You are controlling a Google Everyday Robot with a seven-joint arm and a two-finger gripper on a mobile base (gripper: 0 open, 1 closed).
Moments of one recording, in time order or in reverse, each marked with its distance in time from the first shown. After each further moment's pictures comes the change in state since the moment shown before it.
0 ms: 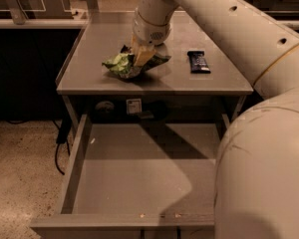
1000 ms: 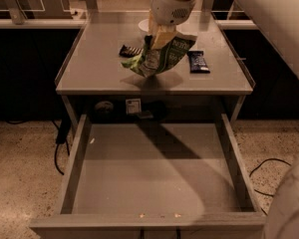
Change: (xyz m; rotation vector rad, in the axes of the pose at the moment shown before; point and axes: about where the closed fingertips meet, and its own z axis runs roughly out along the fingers) arm 0.014 0.026 -0.091 0.083 0.094 0.003
